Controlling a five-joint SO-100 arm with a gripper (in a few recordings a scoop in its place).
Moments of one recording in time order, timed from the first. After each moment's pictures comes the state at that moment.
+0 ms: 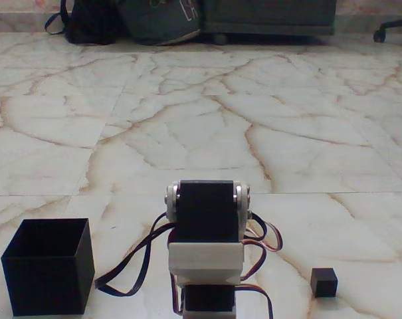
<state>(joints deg) 1.4 135.2 176.5 37.2 -89.2</state>
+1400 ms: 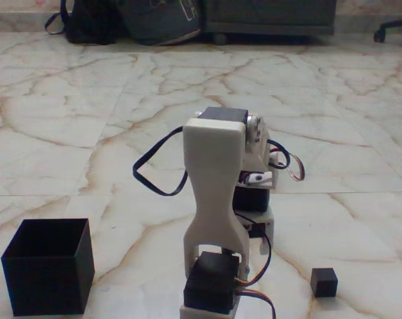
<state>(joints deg) 16.3 91.6 124.9 42.7 -111.7</state>
